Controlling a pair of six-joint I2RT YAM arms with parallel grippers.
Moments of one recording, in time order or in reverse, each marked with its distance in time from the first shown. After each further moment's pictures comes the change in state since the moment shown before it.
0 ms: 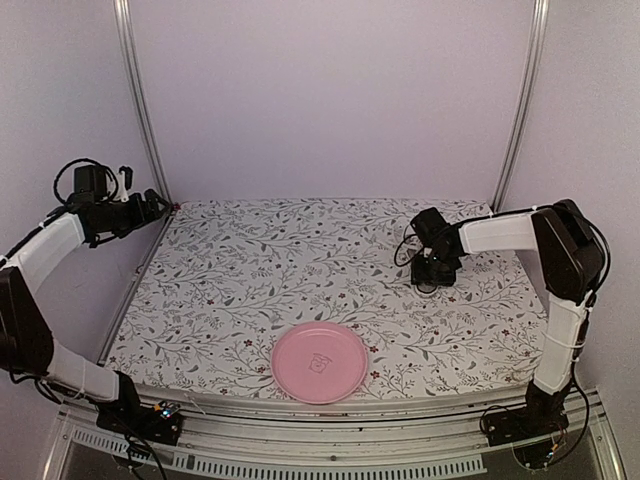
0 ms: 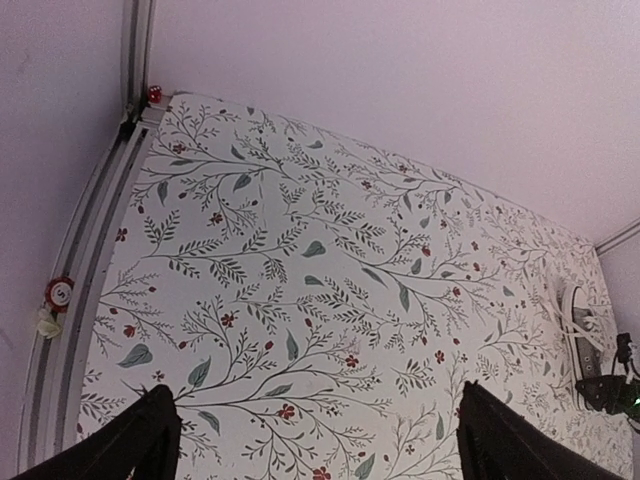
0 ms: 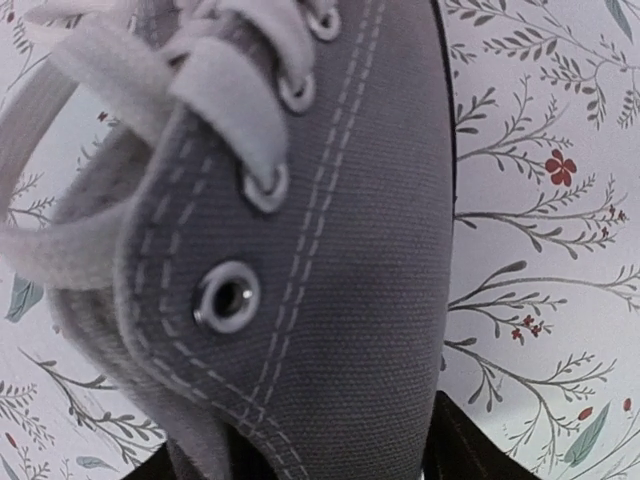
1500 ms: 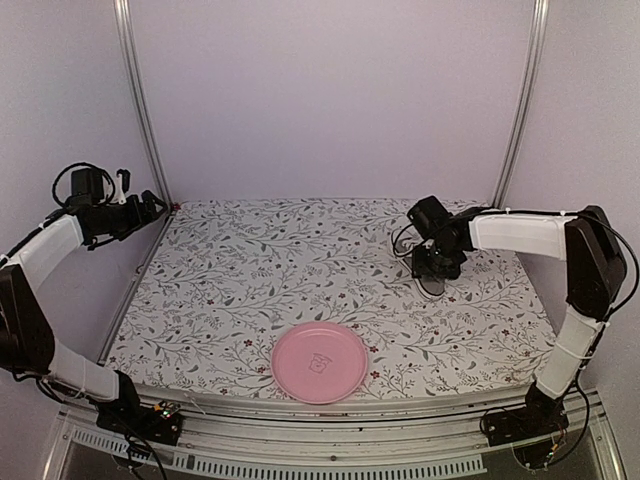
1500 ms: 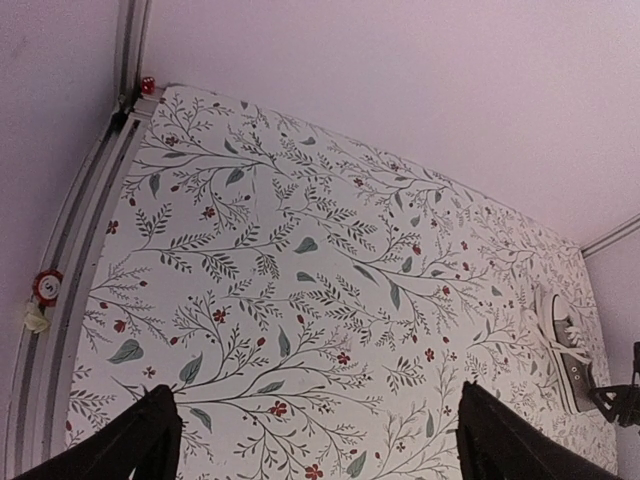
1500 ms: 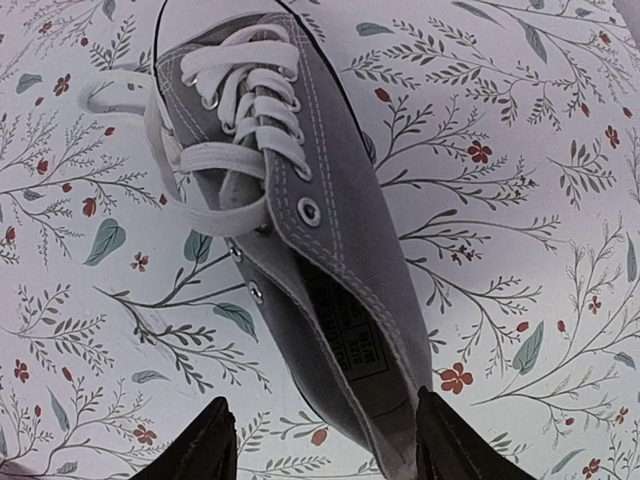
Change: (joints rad) left arm 0.045 0.010 -0.016 0.016 0.076 -0.019; right arm 0.080 -0.166 0.008 -0.154 0.110 0.084
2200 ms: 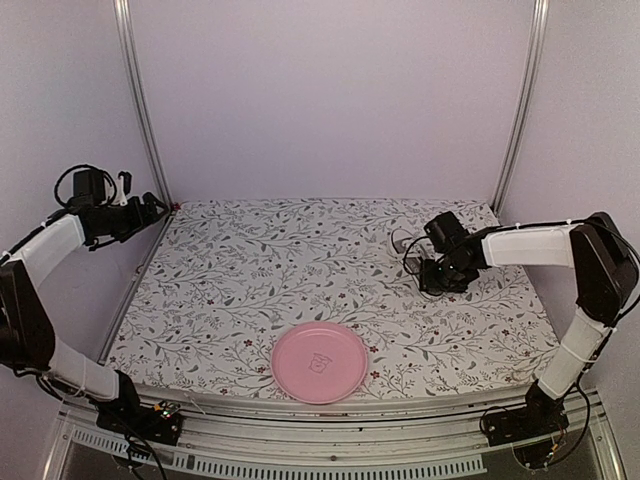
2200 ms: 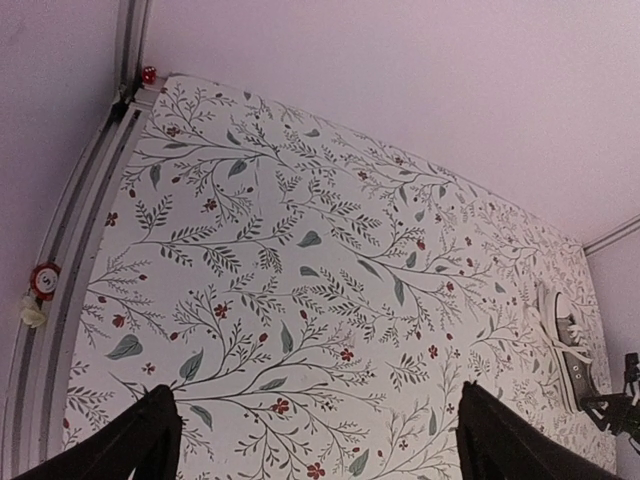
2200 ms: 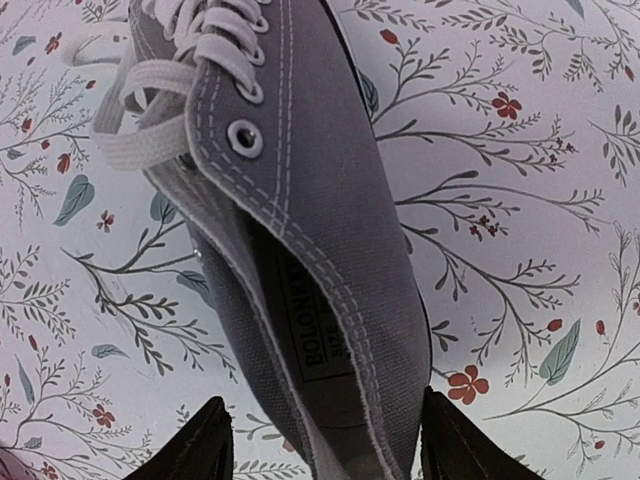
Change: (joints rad) left arm 0.002 0.018 -0.001 0.000 0.002 0.000; right arm -0.057 -0.076 -0.216 0.189 -0.129 -0.077
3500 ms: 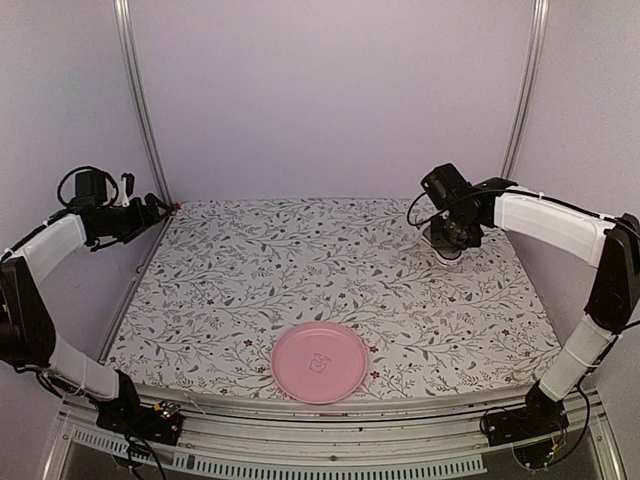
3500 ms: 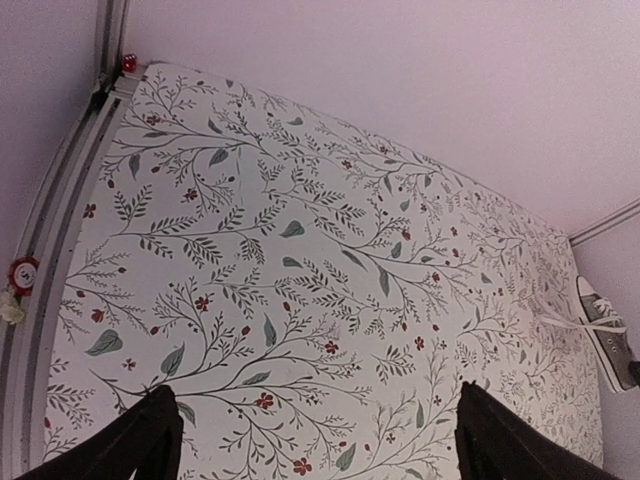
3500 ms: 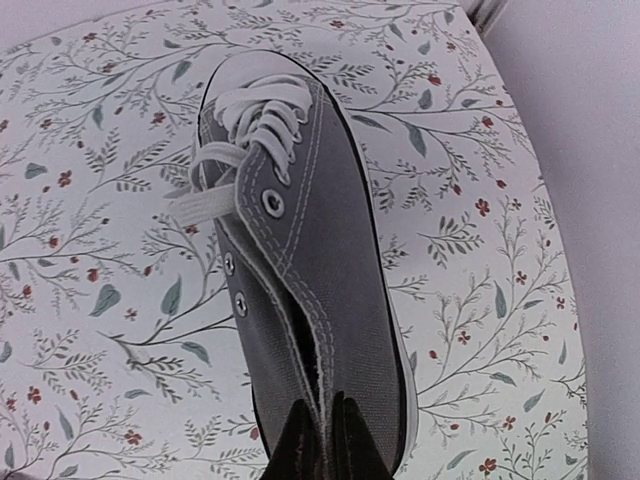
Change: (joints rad) left arm 0.000 0.021 0.000 0.000 0.050 -0.008; right arm 0.048 -0.064 0.338 -0.378 0.320 0.011
